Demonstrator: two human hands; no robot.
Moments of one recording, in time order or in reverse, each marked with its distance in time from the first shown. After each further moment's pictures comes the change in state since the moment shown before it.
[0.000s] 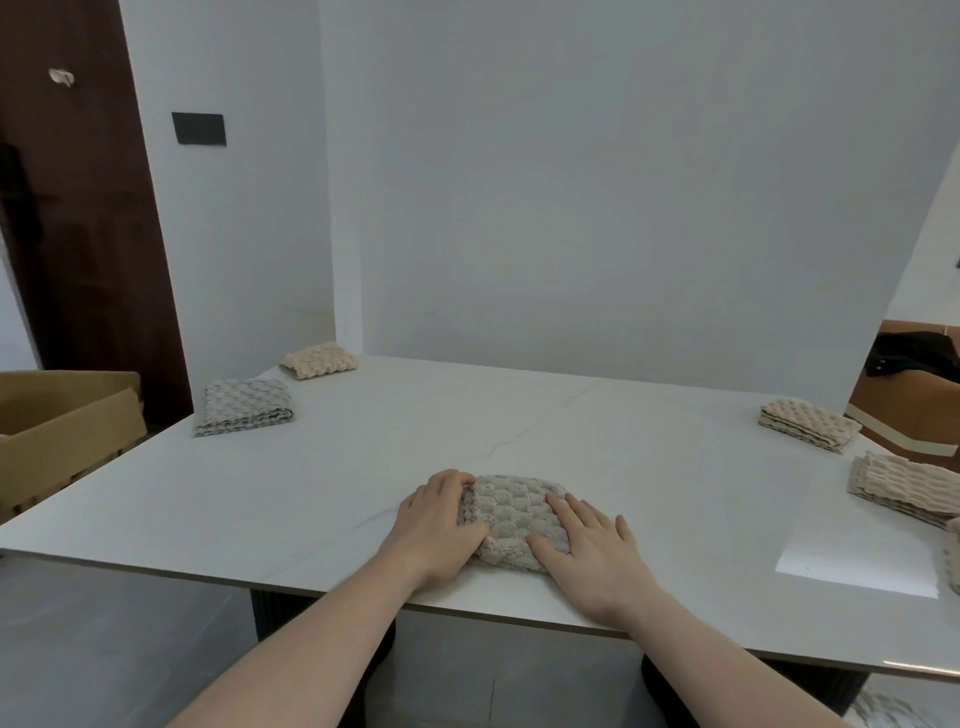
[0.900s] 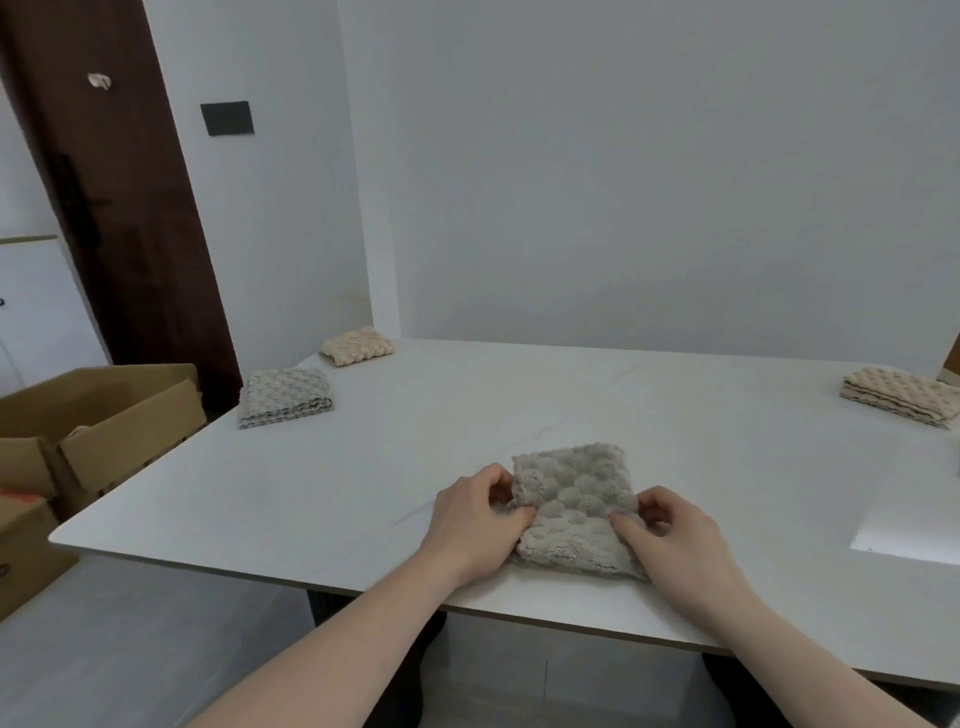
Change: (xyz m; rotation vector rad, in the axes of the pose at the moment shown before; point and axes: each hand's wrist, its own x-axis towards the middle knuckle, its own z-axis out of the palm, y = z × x) left_hand -0.003 0.002 -0.008 -0.247 0.100 -0.082; right_hand -0.001 0.009 -0.008 0.552 0.240 0.176
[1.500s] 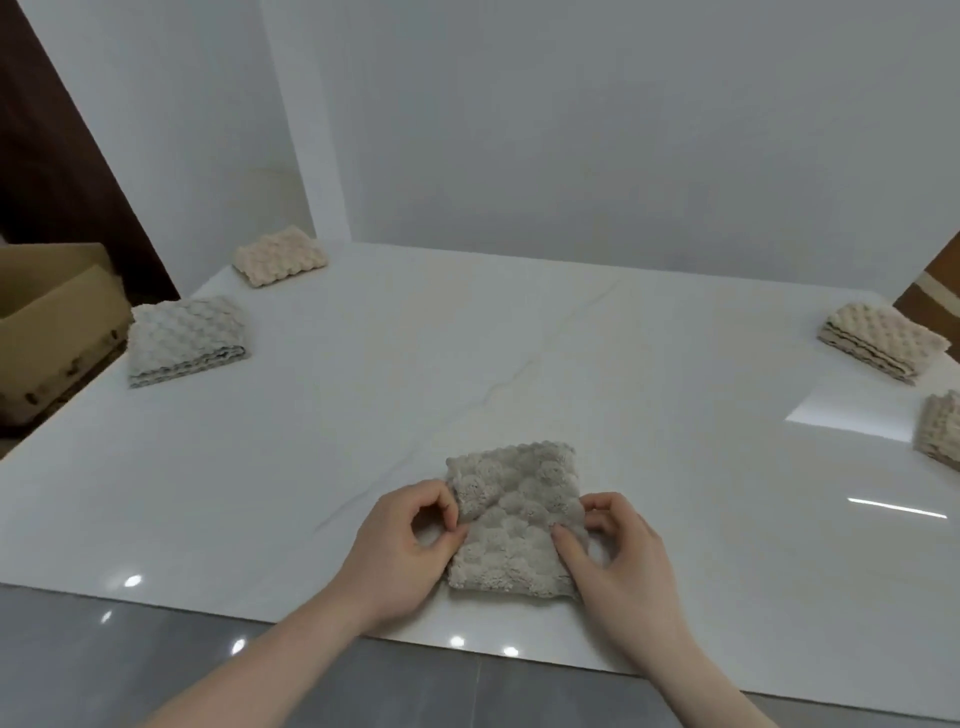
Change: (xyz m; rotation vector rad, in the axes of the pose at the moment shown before) left_hand 0.002 0.011 -0.016 -0.156 -0.166 -0.054; right_hand 0.008 -0.002 -0.005 0.071 -0.098 0.114
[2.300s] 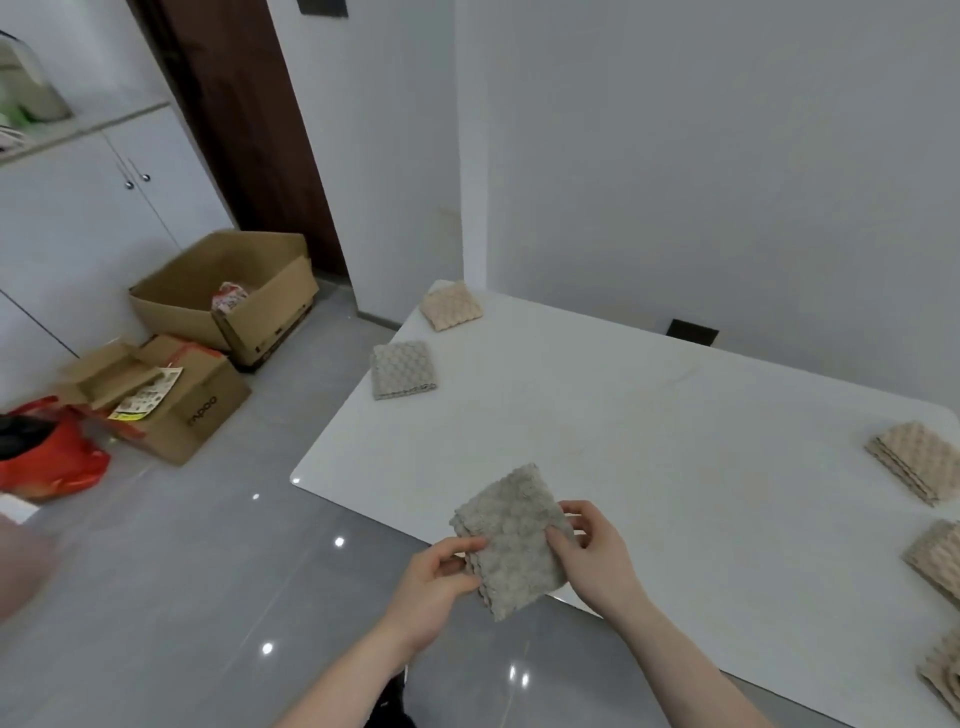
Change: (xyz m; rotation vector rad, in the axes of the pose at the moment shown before) left_hand -0.154 0.173 -0.176 -0.563 0.120 -0.616; right_hand -0.063 -0.263 -0.055 0.228 -0.436 0.174
